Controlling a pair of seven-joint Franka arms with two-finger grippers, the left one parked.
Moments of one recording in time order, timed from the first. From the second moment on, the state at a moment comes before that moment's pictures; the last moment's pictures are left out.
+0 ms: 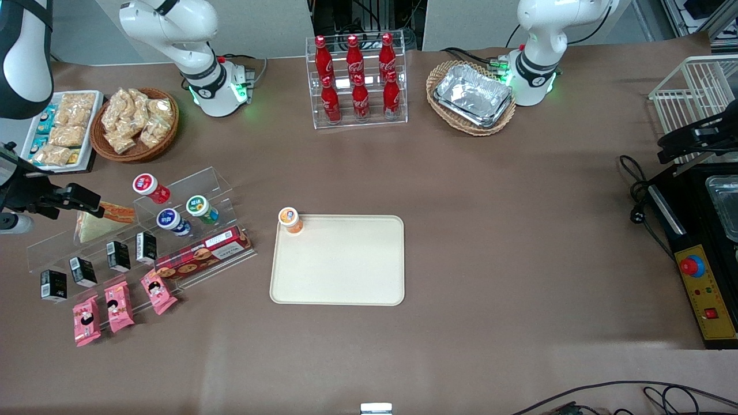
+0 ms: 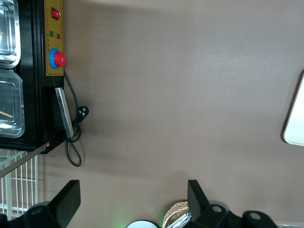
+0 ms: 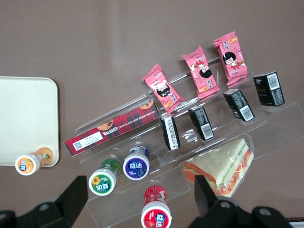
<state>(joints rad) -0.06 0.02 -0.05 -1.72 0.02 1.77 -0.08</state>
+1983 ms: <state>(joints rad) -0.23 0.02 -0.16 -1.77 0.02 1.77 0.93</state>
